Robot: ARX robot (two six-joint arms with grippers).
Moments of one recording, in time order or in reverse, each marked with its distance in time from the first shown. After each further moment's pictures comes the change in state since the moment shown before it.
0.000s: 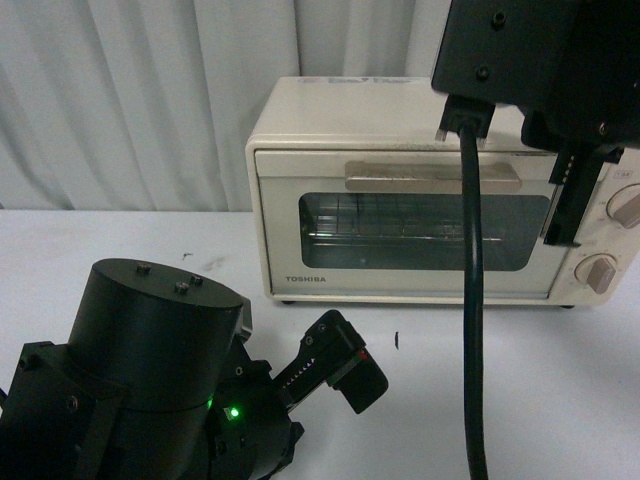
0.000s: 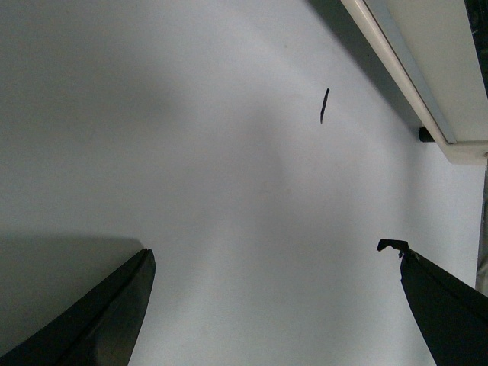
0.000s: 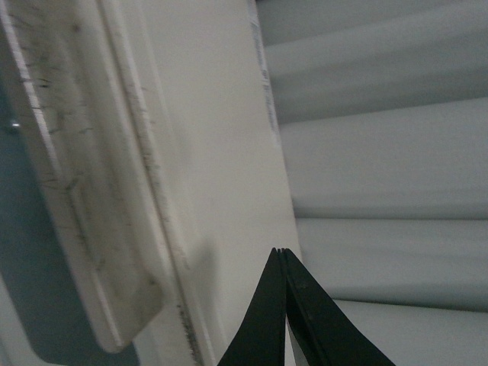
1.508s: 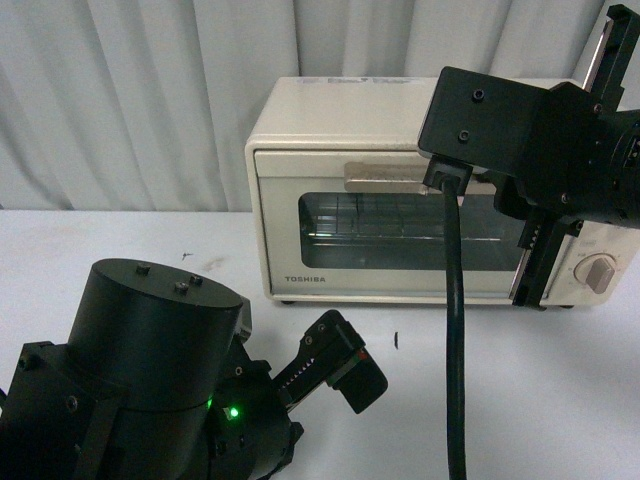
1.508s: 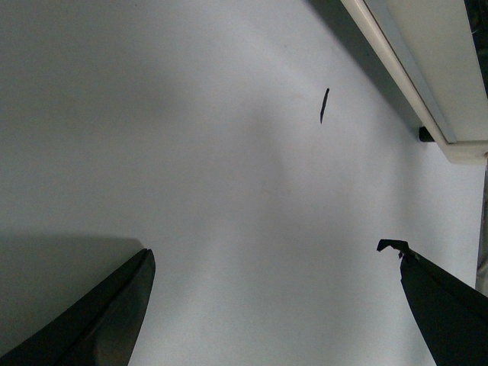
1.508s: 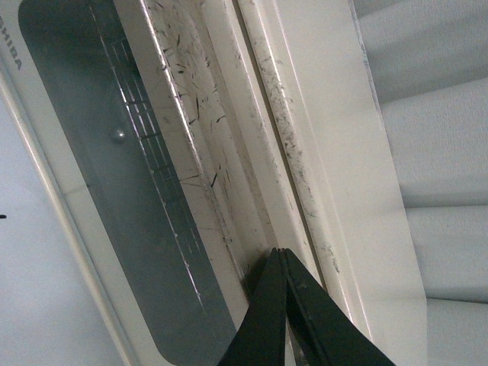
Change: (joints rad) left arm 0.000 0.000 0.000 0.000 0.000 0.000; right arm -0.010 0.103 0.006 -0.060 -0.058 0.164
